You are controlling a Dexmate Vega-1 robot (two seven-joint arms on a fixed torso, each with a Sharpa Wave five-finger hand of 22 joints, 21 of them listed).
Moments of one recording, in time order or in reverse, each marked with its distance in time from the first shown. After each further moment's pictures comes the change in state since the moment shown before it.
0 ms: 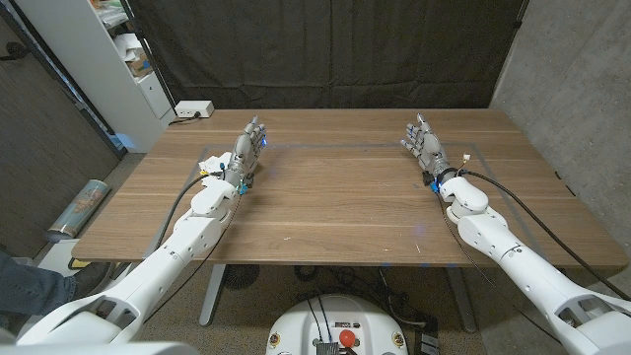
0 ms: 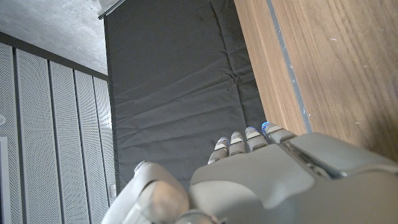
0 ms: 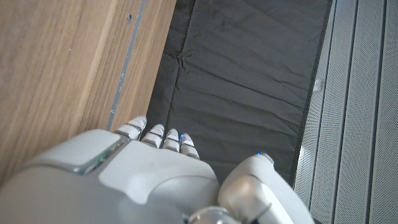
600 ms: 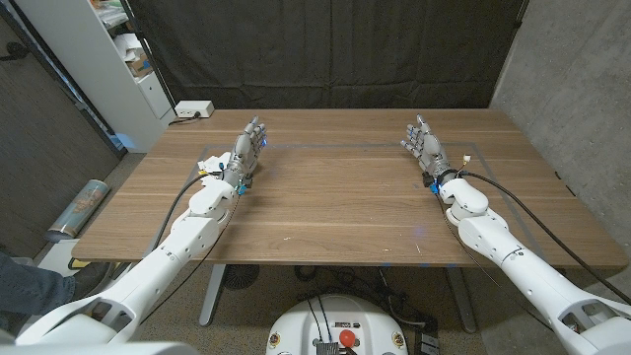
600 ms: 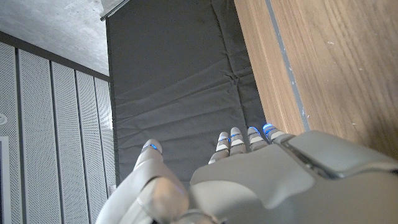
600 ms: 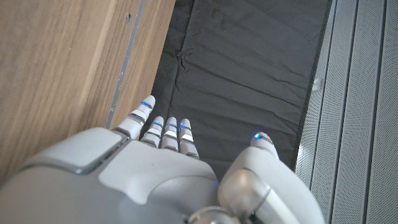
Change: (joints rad) left arm 0.008 0.018 -0.001 -0.028 -0.003 0.010 -0.005; left_hand 0.006 0.006 0.004 -0.004 0.000 0.000 0.000 0.000 0.000 0.000 0.000 0.000 0.000 0.000 0.000 0.000 0.000 0.000 0.000 0.000 0.000; right arm -0.019 -0.004 0.001 -0.027 -0.006 -0.004 -0.021; right_hand 0.002 0.002 0.000 0.000 0.000 0.000 0.000 0.000 0.000 0.000 0.000 0.000 0.000 0.004 0.003 0.000 0.000 0.000 0.000 0.000 0.000
